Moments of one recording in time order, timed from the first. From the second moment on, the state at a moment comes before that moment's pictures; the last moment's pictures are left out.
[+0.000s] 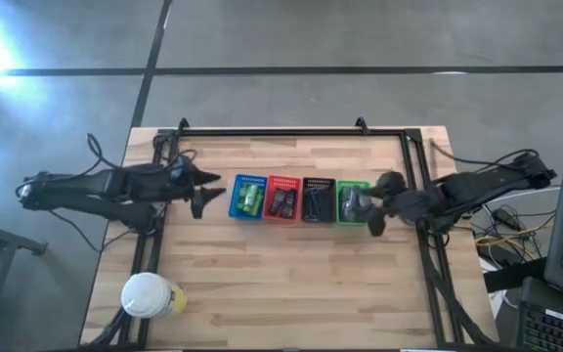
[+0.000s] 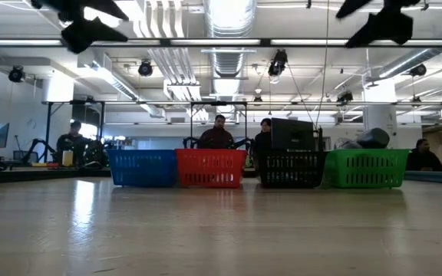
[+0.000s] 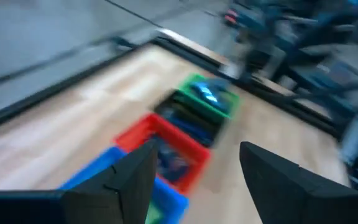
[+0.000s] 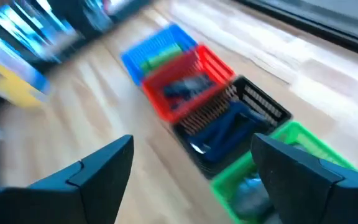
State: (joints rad) left arm -0.04 0.65 0.74 -0.42 -0.30 -0.46; right arm 0.32 0.94 0.93 -0.76 0.55 0.86
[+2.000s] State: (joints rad) left arm 0.04 0.04 0.01 0.12 0.00 -0.49; right arm 0.19 0.00 0.01 0.26 0.36 0.45
